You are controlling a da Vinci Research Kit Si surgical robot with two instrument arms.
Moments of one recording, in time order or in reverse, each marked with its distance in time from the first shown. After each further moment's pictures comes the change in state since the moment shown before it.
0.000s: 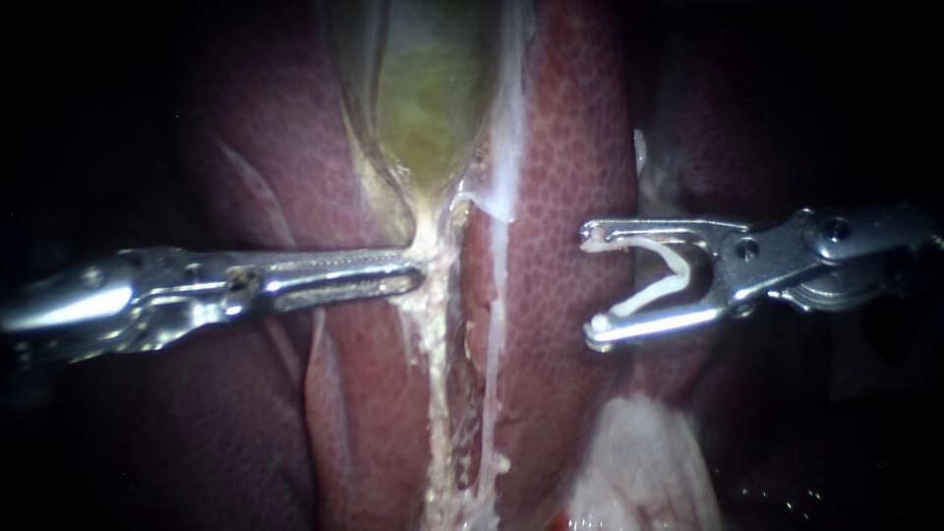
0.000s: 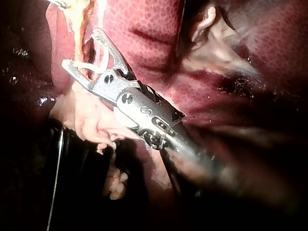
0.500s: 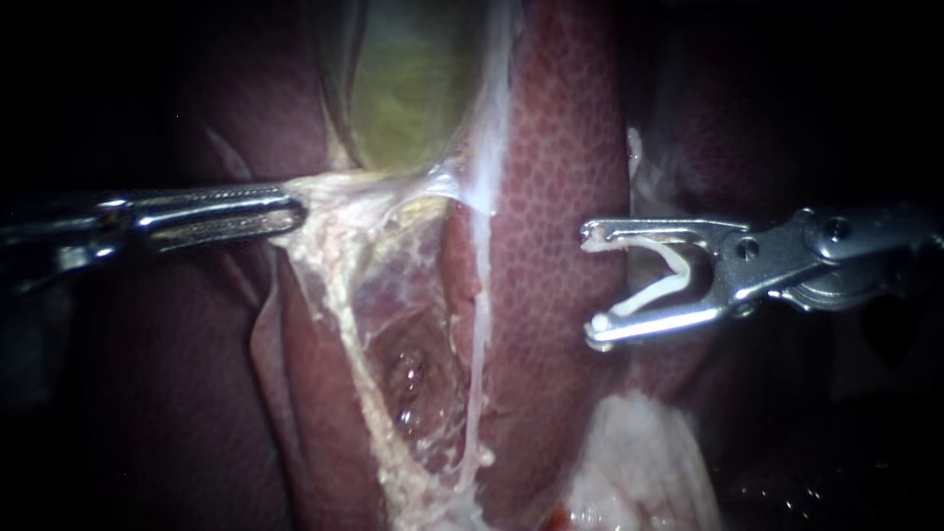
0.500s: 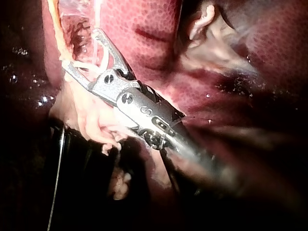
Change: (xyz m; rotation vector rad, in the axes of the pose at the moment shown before) right arm 0.000 0.000 0.000 0.000 0.000 0.000; left arm -0.006 0.002 -0.007 -0.049 -0.082 -0.029
